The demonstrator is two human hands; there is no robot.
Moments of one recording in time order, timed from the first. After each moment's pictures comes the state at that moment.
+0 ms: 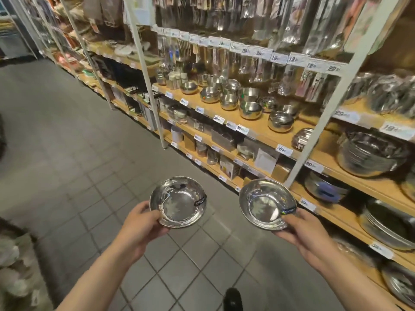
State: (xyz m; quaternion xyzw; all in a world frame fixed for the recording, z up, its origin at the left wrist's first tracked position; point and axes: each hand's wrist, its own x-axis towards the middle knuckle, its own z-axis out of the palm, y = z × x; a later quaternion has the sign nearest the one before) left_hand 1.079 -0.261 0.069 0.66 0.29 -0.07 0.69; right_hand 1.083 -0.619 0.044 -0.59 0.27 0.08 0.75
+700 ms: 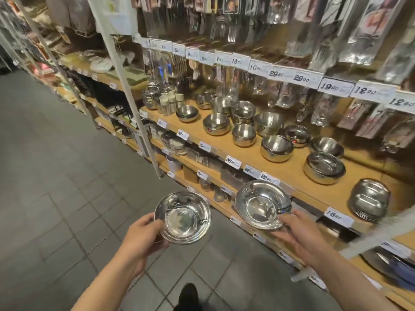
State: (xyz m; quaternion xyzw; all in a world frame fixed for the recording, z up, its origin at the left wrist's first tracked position) left_hand 1.472 -0.184 0.039 0.66 0.29 -0.10 0.69; right_hand 1.477 -0.529 0.036 -0.56 0.31 0.09 0.76
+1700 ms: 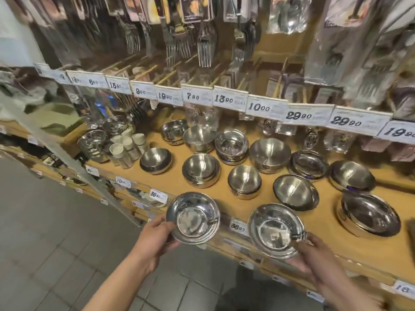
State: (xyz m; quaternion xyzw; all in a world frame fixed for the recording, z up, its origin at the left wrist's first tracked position) left_hand 1.883 -0.208 0.020 0.69 0.18 -0.26 0.65; right_hand 1.729 -0.531 -0.030 -0.49 0.44 -0.02 0.75
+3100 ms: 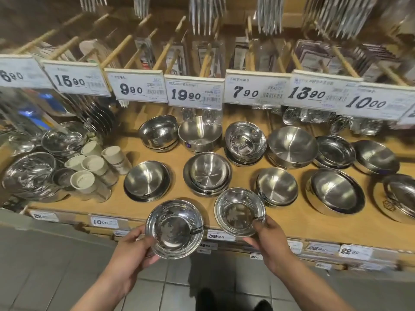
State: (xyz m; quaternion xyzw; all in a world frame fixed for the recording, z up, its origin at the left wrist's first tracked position) left_hand 2.095 -0.106 -0.046 0.70 0.17 -0.36 0.60; right_hand 1.951 -0.369 -0.091 -0.42 0.52 -0.09 0.74
